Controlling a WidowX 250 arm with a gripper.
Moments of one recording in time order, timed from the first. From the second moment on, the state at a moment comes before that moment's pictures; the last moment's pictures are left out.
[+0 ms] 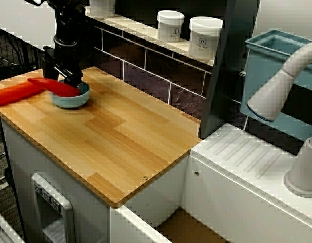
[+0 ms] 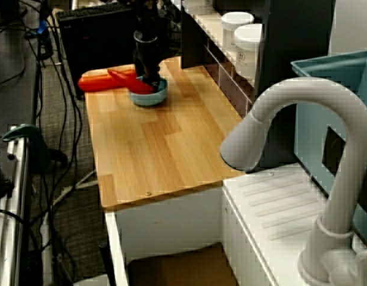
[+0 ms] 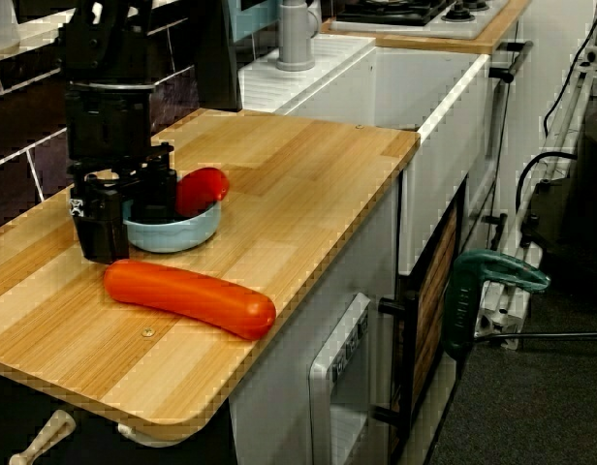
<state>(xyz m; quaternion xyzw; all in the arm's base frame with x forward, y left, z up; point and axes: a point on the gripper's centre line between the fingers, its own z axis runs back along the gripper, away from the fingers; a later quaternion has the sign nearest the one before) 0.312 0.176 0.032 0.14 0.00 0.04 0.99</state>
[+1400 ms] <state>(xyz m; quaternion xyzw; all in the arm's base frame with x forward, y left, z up) 0.315 0.178 0.058 0.06 0.04 0.03 1.00</state>
